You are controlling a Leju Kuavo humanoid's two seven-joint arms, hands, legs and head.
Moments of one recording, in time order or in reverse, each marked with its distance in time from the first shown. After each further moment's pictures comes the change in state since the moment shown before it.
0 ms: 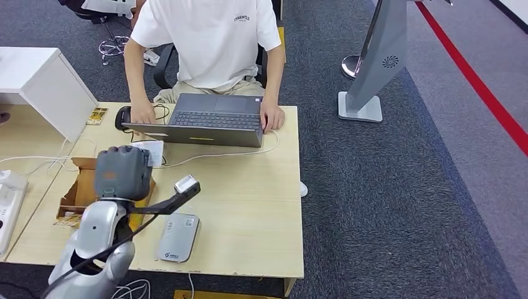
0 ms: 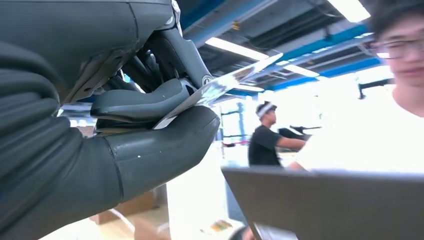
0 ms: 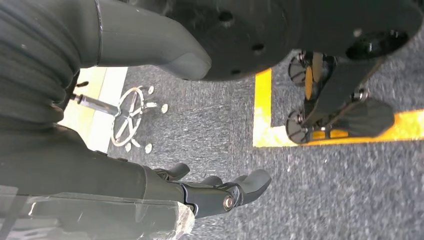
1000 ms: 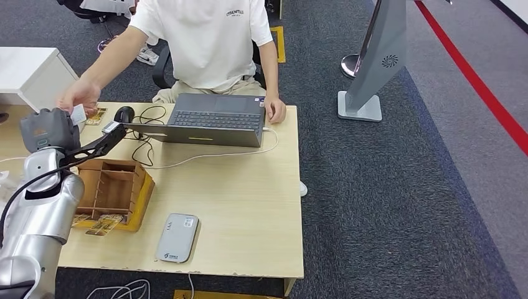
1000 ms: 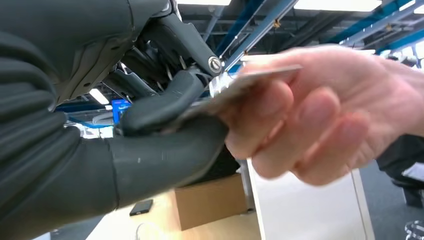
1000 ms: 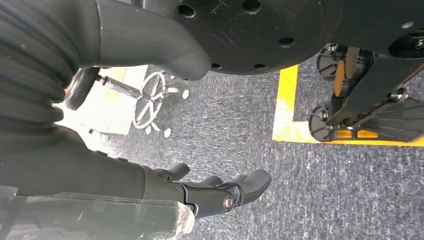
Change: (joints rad) left arm -0.404 0.108 0.300 0.768 0.012 0.219 -0.078; right arm -0.001 -0.012 0.044 0.000 0.065 0.020 0.066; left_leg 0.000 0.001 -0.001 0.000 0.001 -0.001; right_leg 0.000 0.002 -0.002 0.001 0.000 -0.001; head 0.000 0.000
